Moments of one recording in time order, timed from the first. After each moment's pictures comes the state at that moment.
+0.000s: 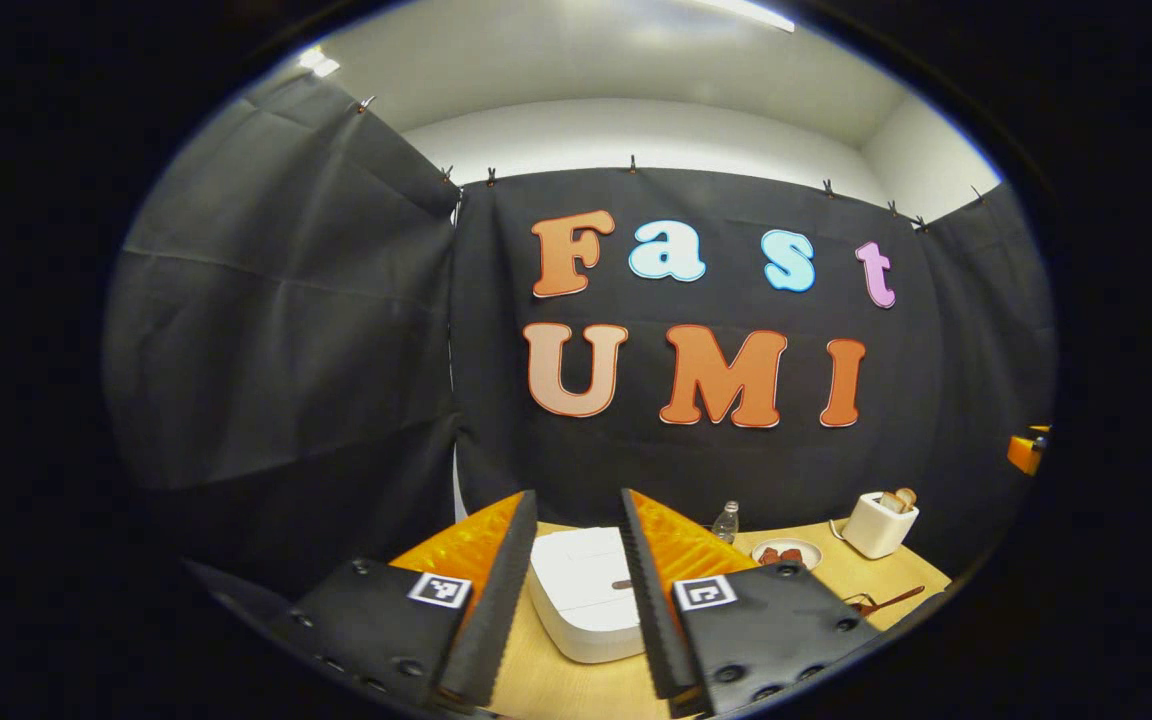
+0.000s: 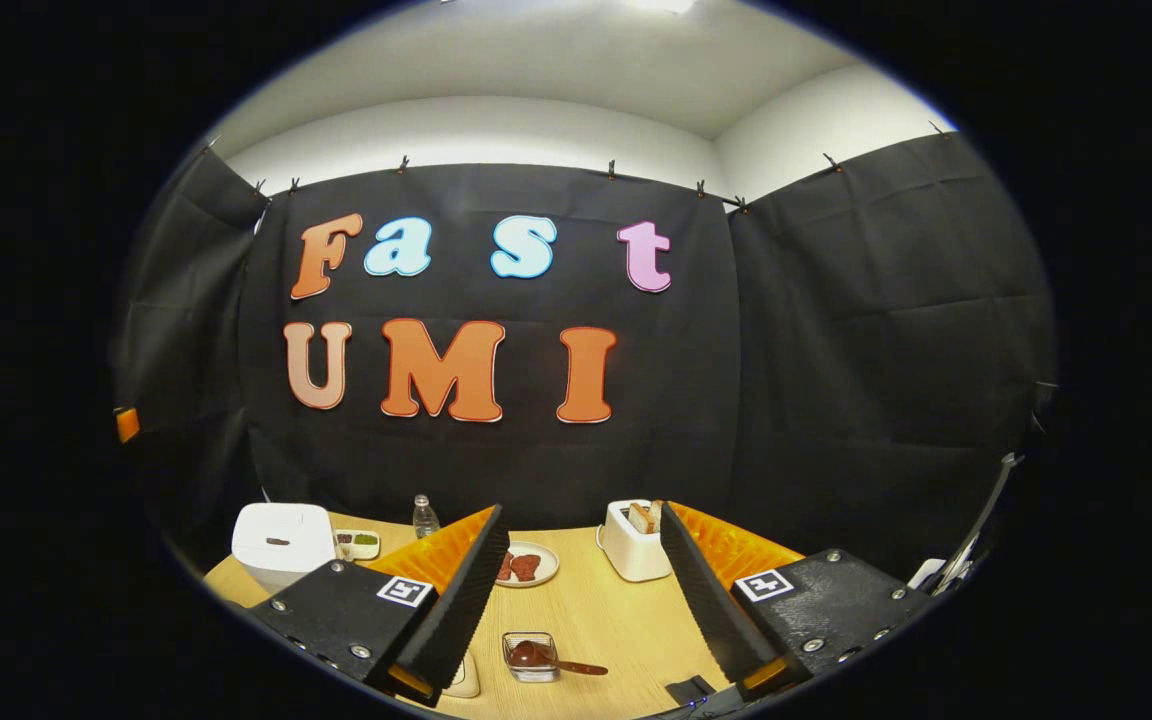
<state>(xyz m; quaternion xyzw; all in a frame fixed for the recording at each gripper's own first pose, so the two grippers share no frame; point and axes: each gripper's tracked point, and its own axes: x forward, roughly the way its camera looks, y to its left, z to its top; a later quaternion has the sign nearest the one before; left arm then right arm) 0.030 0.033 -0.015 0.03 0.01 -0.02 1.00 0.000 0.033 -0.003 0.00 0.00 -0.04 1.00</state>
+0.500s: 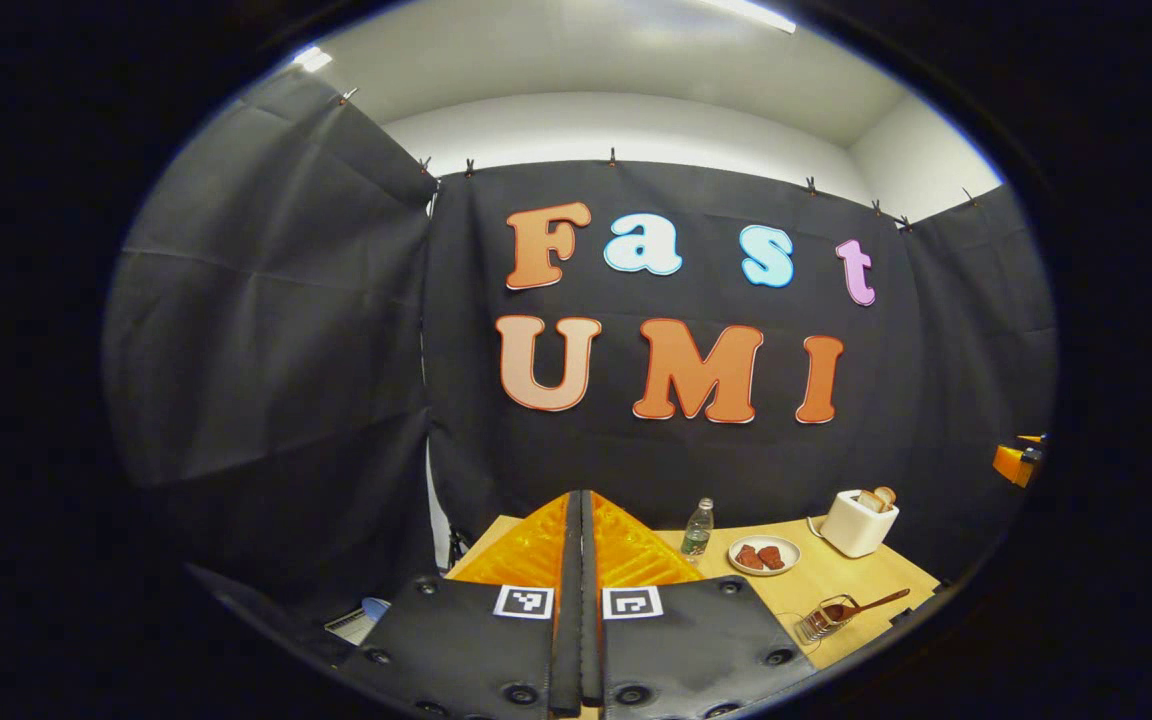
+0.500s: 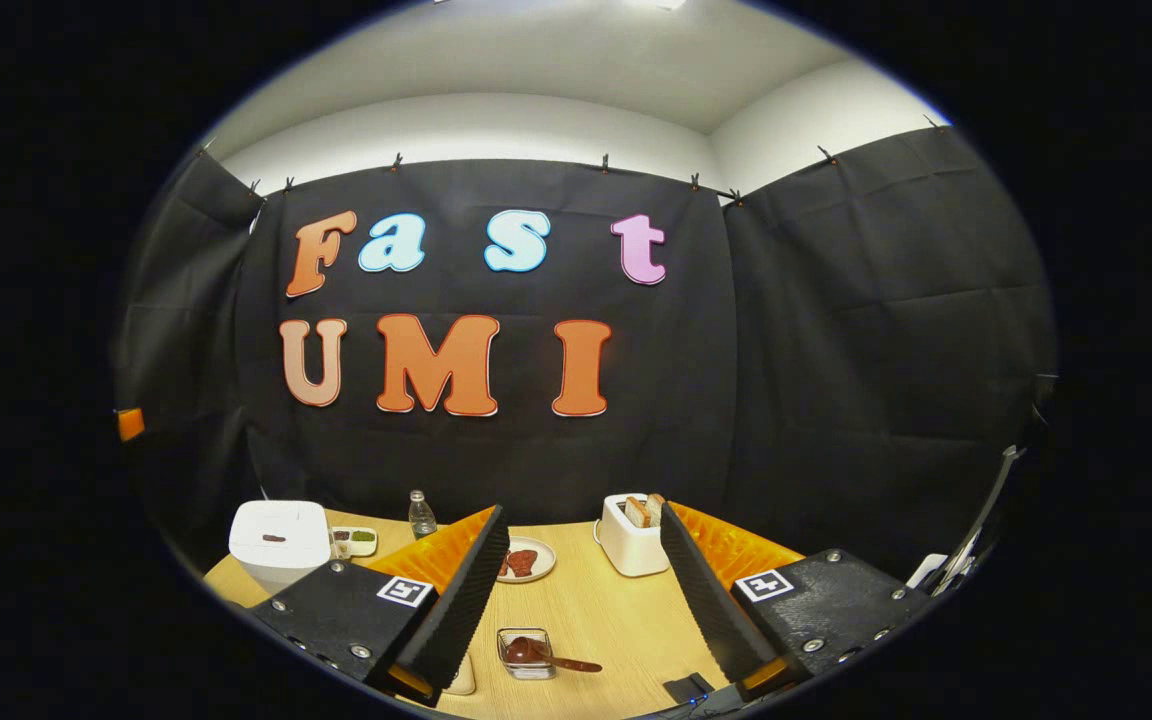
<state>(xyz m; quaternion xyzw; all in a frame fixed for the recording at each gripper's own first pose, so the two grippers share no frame) 0.047 -0.007 -0.030 0.01 0.04 -0.08 1.00 -0.004 0.020 -0.016 0.00 0.01 -0.04 1.00</state>
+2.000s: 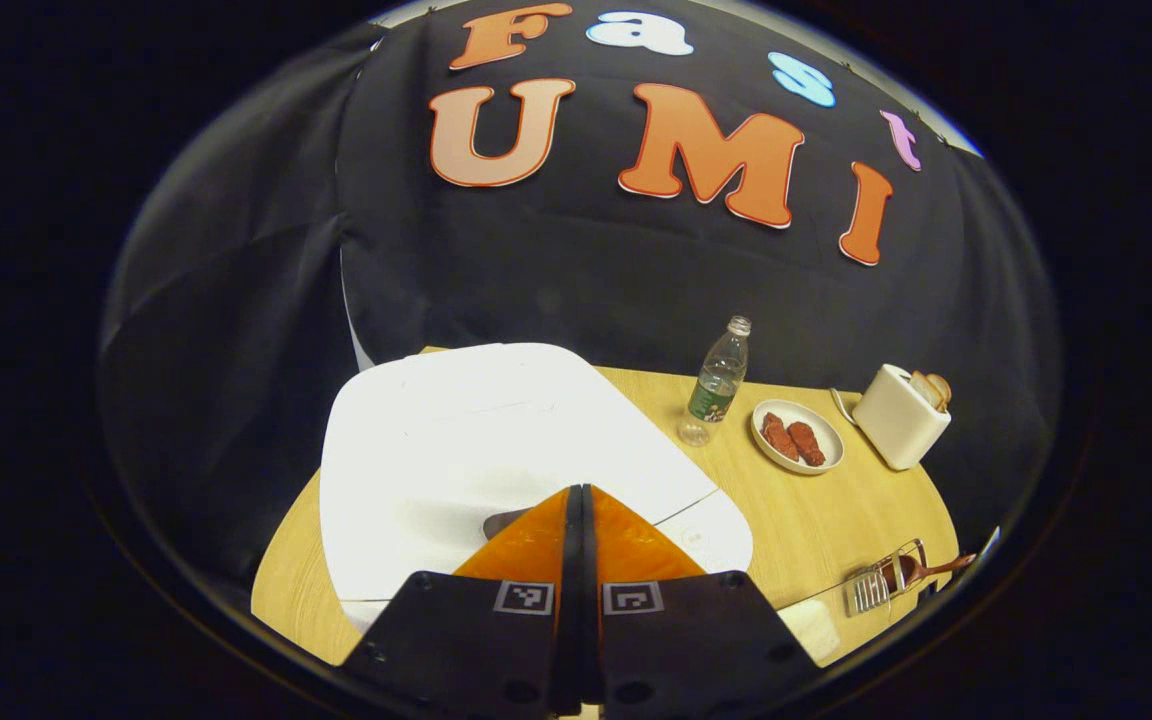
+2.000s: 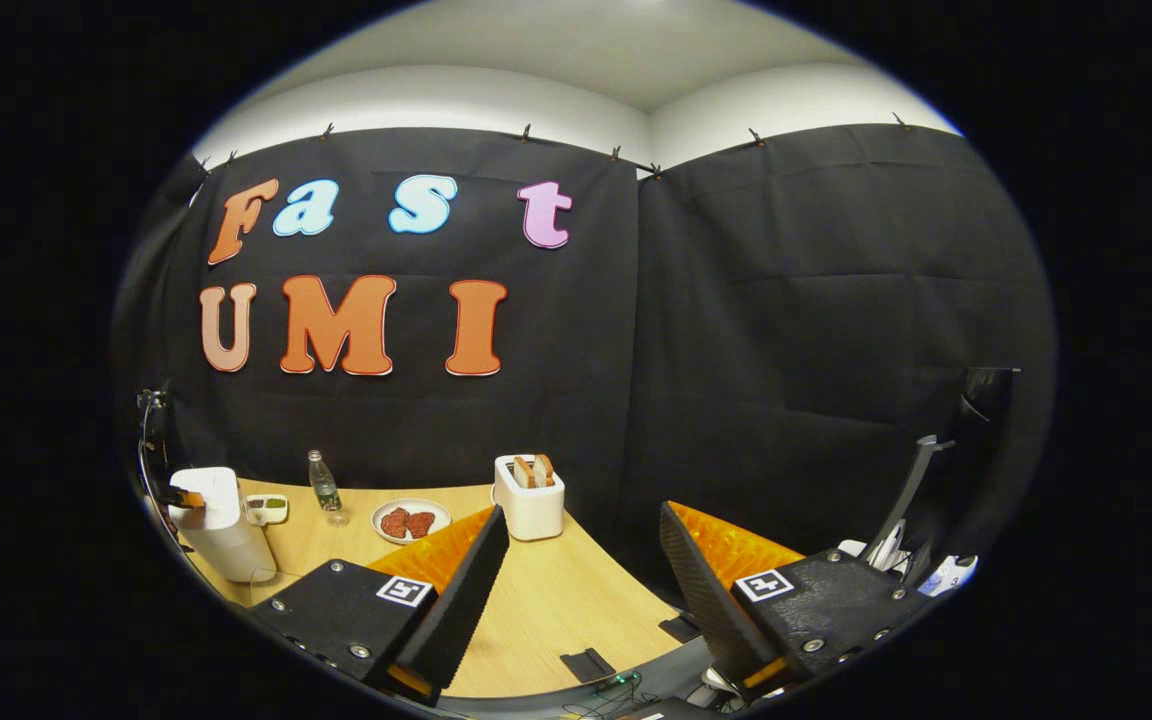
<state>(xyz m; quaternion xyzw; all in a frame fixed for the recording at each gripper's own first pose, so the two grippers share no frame) 0.238 -0.046 -0.298 0.01 0.30 -0.08 0.95 -0.039 -0.094 -0.049 -0.01 0.07 -0.17 0.98</state>
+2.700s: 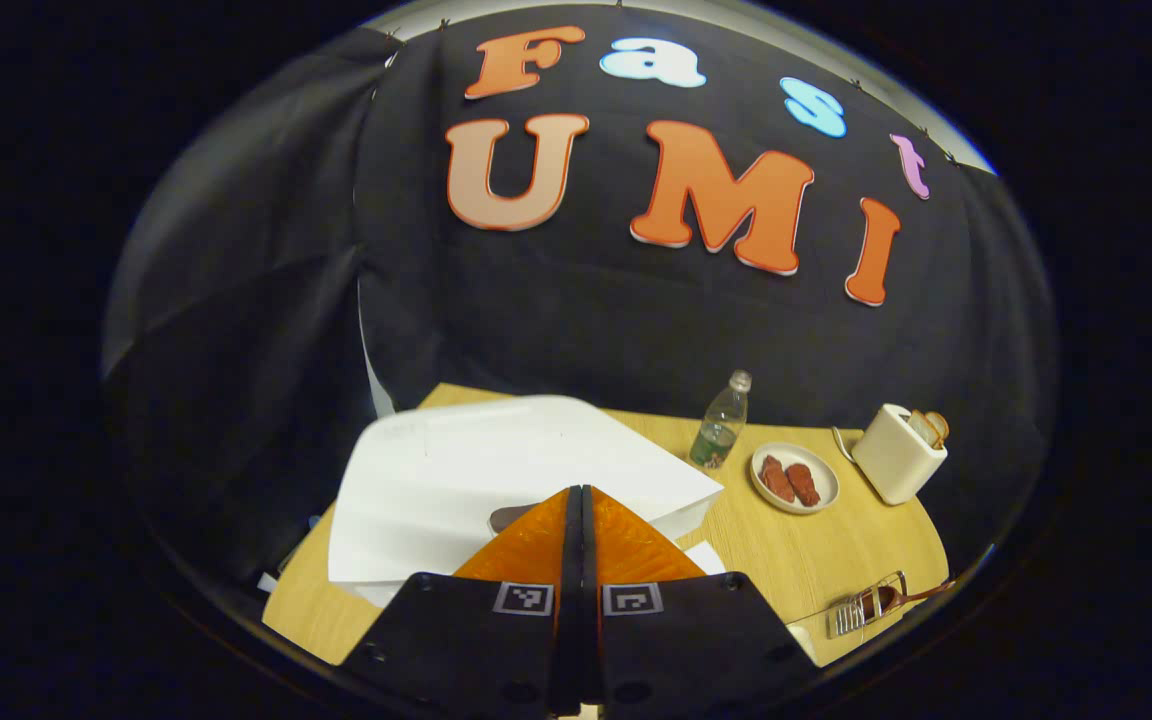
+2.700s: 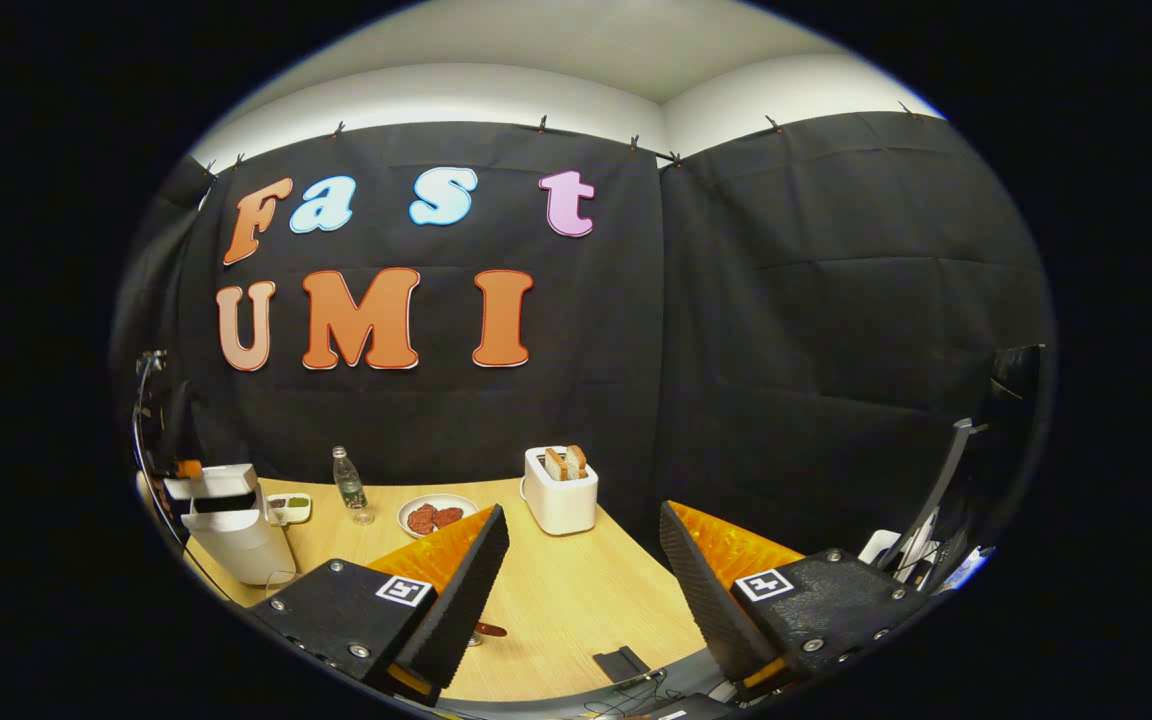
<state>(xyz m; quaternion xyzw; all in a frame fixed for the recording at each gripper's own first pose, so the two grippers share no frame) 0.255 -0.036 -0.188 0.02 0.20 -0.05 0.98 -0.018 -0.059 -0.066 0.00 0.08 -0.12 0.99</state>
